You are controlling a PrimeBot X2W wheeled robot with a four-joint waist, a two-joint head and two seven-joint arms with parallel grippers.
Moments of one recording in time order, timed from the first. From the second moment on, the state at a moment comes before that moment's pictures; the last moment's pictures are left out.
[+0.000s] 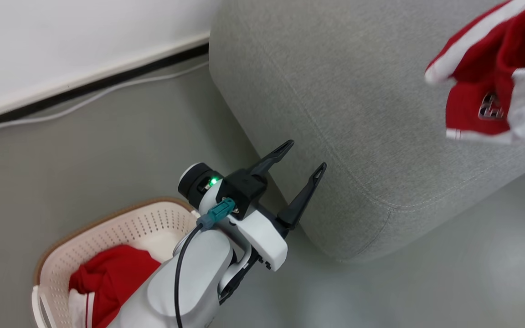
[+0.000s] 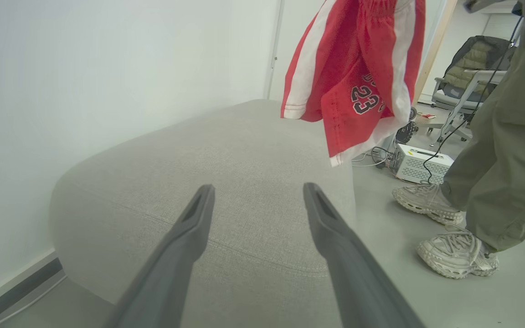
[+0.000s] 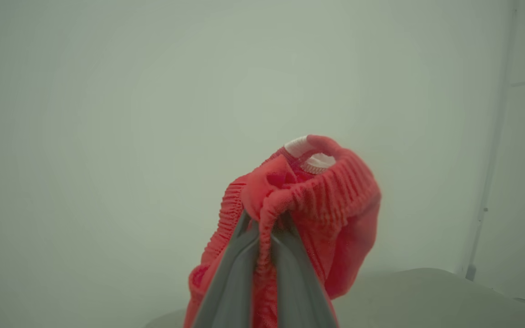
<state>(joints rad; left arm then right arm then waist) -0.59 0.05 -0.75 0.45 -0.40 -0.09 -0.26 -0.64 -0.39 0.02 0.20 0.48 0.13 -0.26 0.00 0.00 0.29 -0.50</state>
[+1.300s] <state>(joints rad) -0.81 0.06 -0.93 0.39 -0.43 0.04 -0.26 -1.14 -0.66 -0.29 0.84 0.43 0.13 -0.26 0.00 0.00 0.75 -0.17</state>
